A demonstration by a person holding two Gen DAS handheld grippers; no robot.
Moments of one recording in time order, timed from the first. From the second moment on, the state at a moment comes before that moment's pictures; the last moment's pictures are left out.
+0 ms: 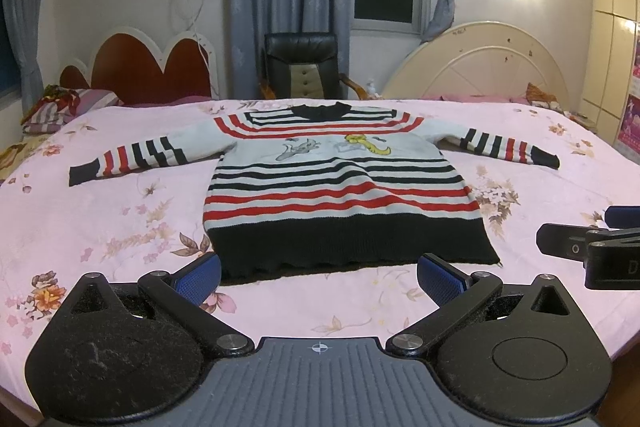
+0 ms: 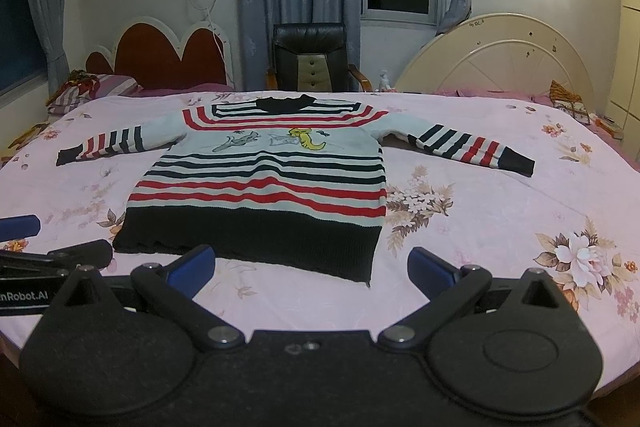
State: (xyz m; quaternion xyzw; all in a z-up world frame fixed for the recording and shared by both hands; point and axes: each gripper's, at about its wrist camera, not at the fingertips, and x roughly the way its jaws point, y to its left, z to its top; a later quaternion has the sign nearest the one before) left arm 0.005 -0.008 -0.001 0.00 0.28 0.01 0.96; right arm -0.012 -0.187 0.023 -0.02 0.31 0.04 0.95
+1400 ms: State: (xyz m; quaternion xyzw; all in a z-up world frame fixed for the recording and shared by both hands) left arm 0.009 -0.011 -0.005 0.01 0.28 0.02 0.96; right arm -0.008 -0.187 0.017 -0.02 0.32 0.04 0.95
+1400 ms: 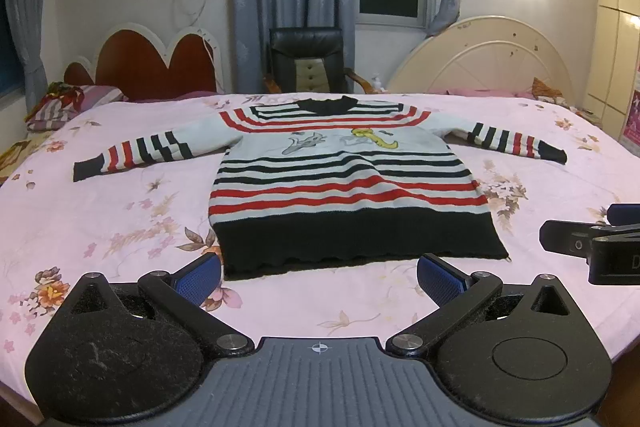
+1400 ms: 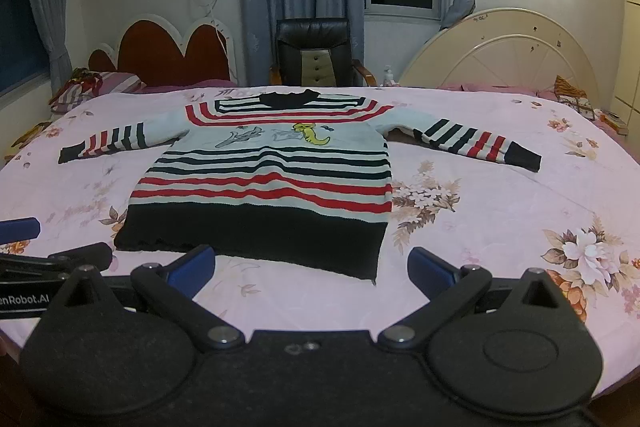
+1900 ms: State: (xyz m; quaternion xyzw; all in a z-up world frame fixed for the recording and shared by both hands) left arm 0.013 -0.003 -0.008 -0.02 0.29 0.02 0.96; right arm -0.007 -0.184 0.016 -0.02 0.32 0.04 0.94
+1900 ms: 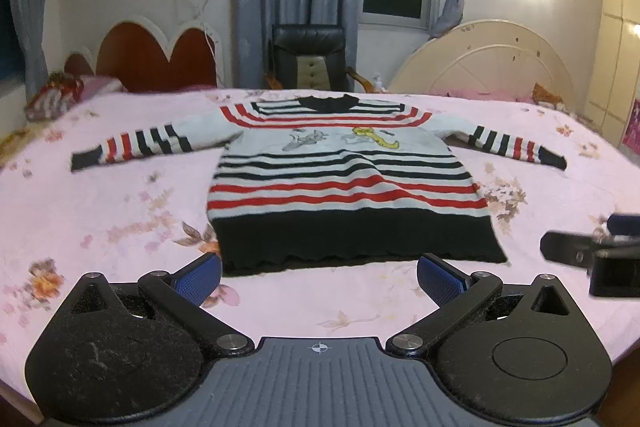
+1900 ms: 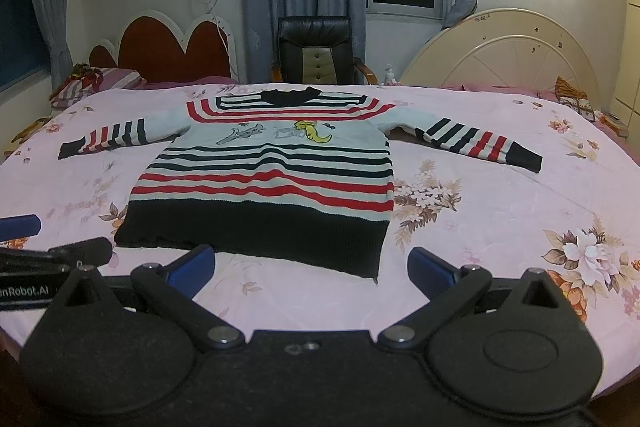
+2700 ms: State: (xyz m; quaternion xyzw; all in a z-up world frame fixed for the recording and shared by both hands) left arm 0.286 -0.010 -0.032 -0.08 0.33 -0.02 0.94; right arm 0.211 -0.451 -0.032 0.27 0.29 -0.14 0.91
